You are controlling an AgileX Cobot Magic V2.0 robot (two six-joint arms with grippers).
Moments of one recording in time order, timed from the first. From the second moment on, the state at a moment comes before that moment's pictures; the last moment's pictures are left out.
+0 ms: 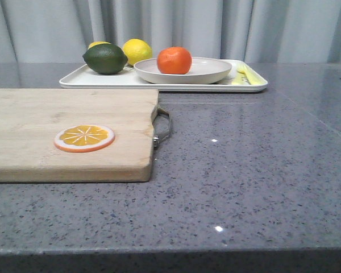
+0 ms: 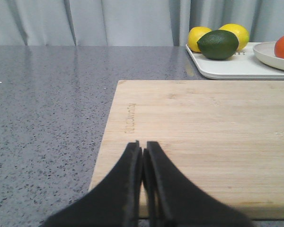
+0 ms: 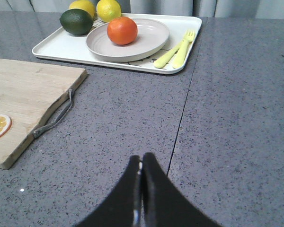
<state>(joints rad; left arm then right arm) 0.01 -0.01 0.00 -0.11 0.17 0.03 0.28 0.27 -0.55 0.15 0.66 0.02</state>
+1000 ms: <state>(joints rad) 0.01 -0.01 0.00 -0.11 0.17 0.03 0.28 0.27 -0.55 0.13 0.63 0.02</state>
